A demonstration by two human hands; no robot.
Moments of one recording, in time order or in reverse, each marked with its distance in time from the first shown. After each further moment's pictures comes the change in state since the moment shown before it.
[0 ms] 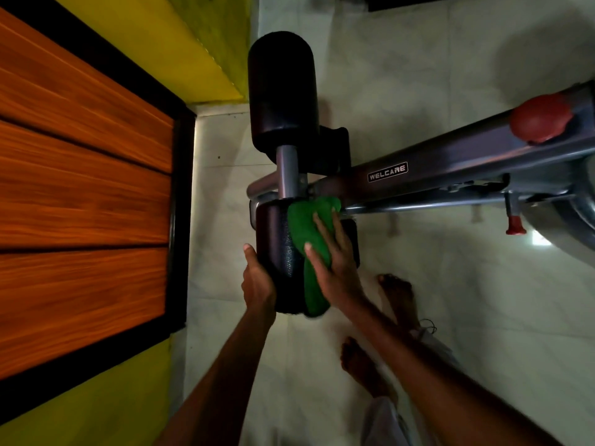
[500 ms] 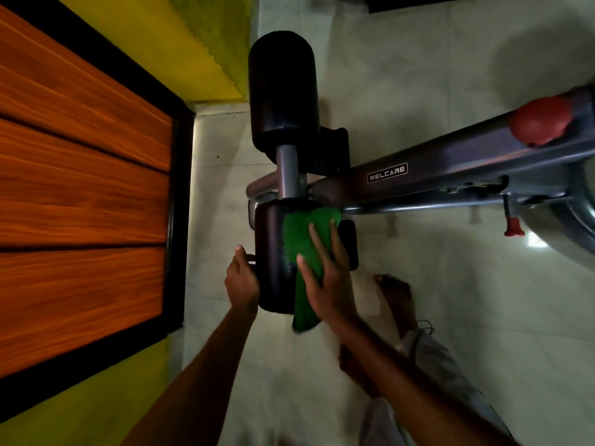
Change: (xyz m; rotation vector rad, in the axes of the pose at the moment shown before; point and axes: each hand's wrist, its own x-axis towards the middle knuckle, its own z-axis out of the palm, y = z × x) left_hand 0.021 0.003 -0.017 0.156 0.047 0.189; right_hand -0.025 -0.018 0.010 -0.098 0.023 0.045
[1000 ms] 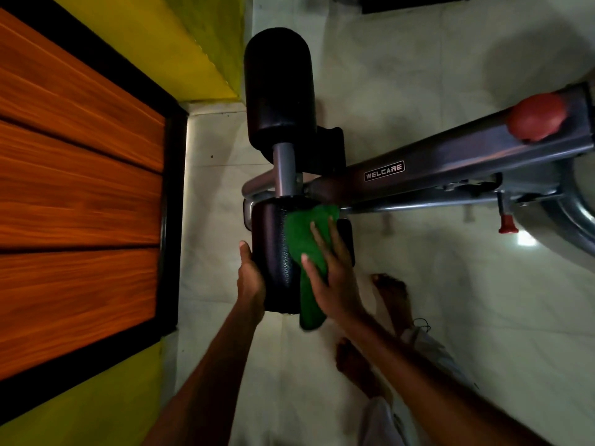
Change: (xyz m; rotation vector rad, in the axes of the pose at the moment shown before) left_hand 0.003 -0.007 0.010 -0.253 -0.237 -0.202; right_hand 0.002 0.013 -0.007 0.010 0.001 -0.059
